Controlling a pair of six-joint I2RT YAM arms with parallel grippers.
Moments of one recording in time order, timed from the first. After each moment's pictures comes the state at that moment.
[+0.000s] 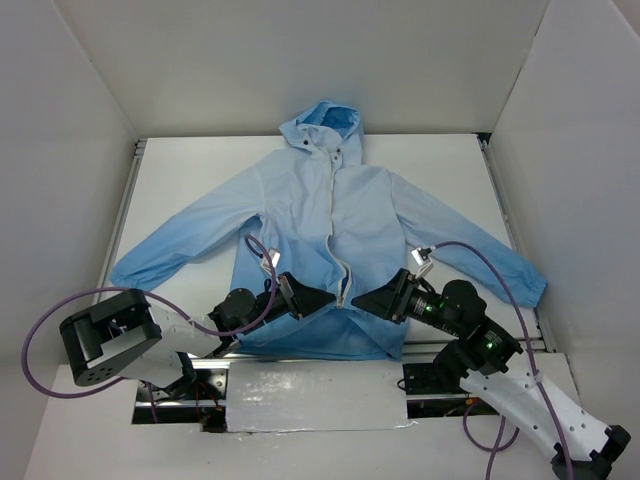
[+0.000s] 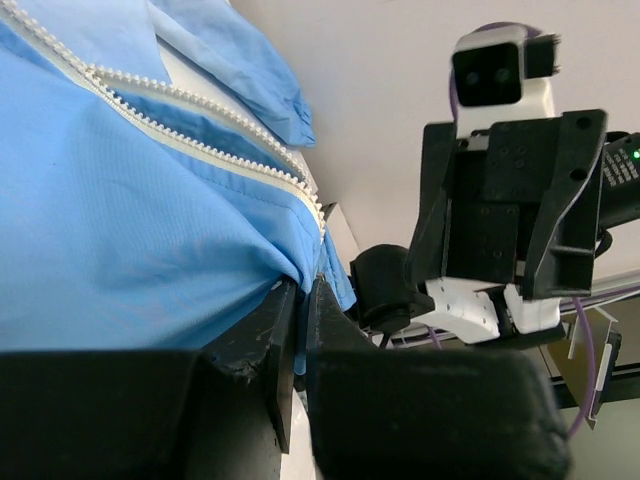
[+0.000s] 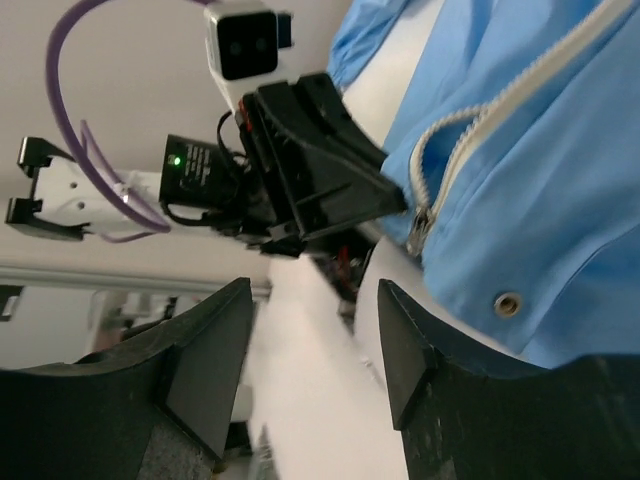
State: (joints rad) left arm -0.99 1.37 0.22 1.21 0.03 -1.08; right arm 0.68 0.30 0.37 -0.22 -0.34 1.09
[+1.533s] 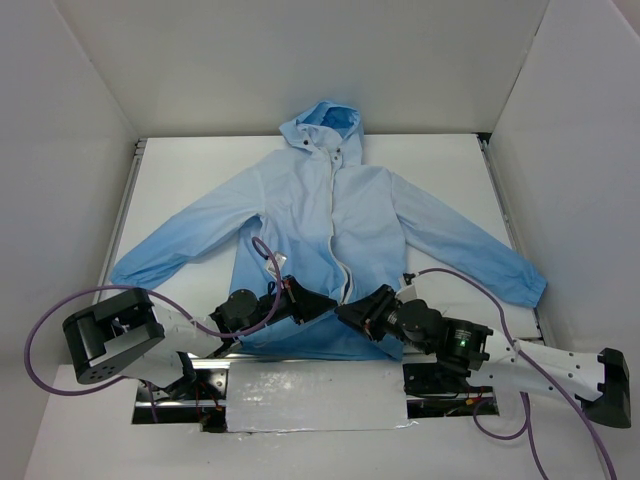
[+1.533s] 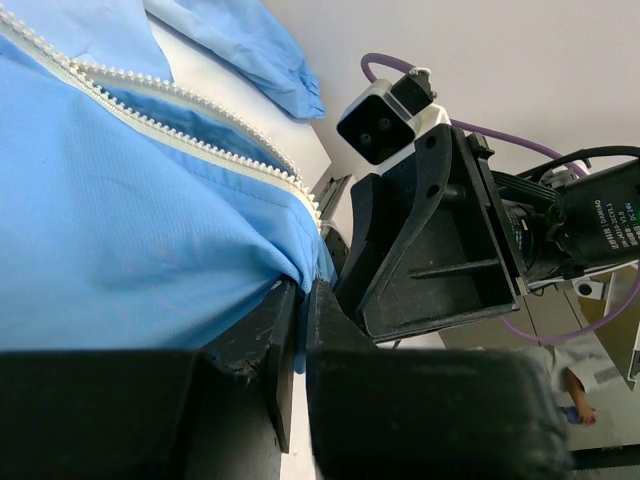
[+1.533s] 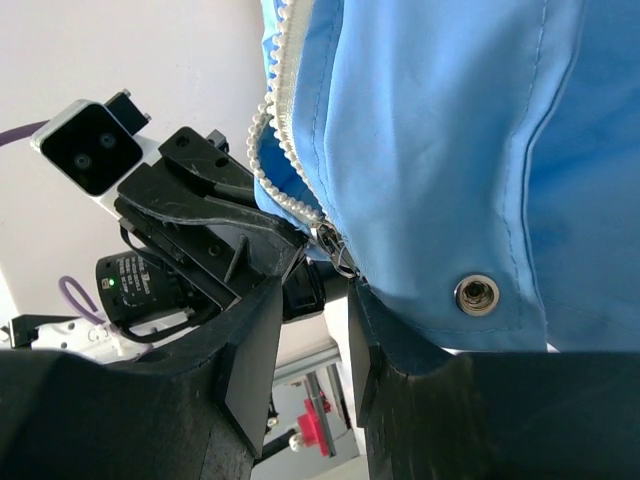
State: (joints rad) left arm -1.00 1.39 0.22 1.21 0.08 -0.99; right arm 1.19 0.51 0.28 -0.16 0.31 1.68
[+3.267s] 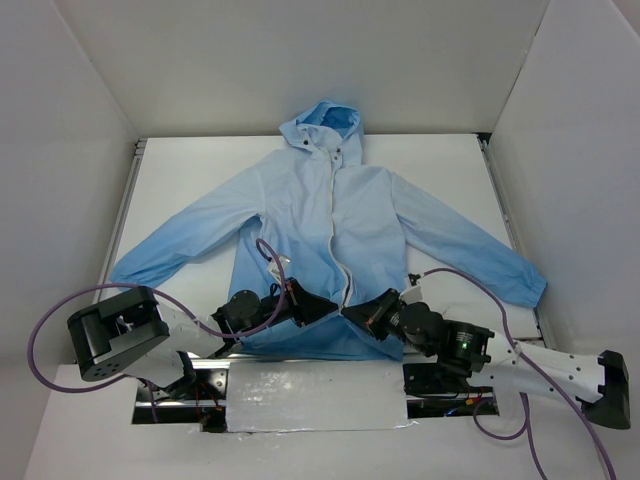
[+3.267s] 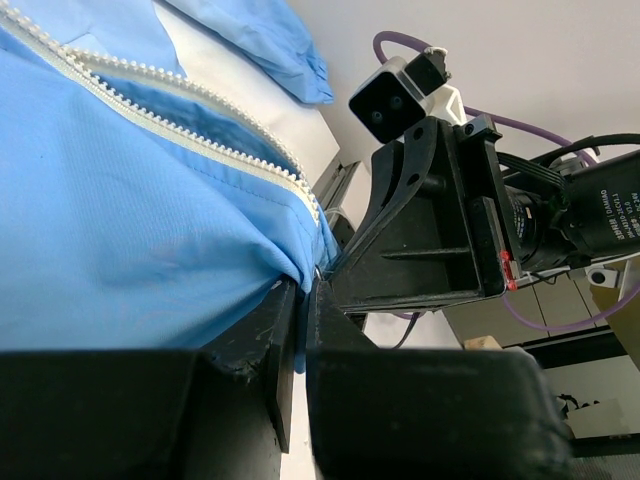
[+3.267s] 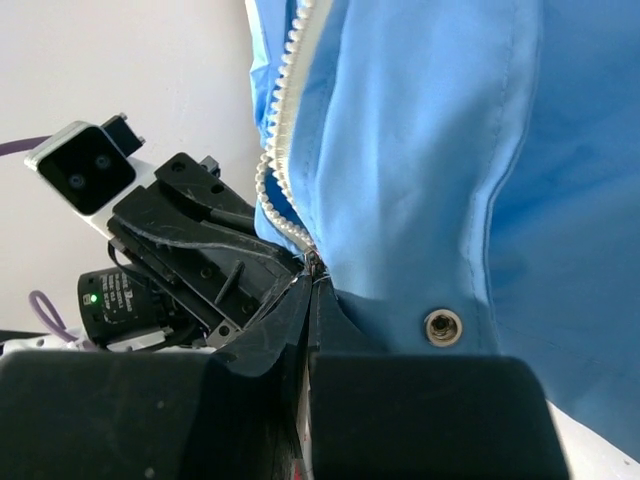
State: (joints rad) left arm -1.01 1.41 0.22 1.21 0.09 -0.98; right arm 1.19 0.48 0.25 -0.18 0.38 1.63
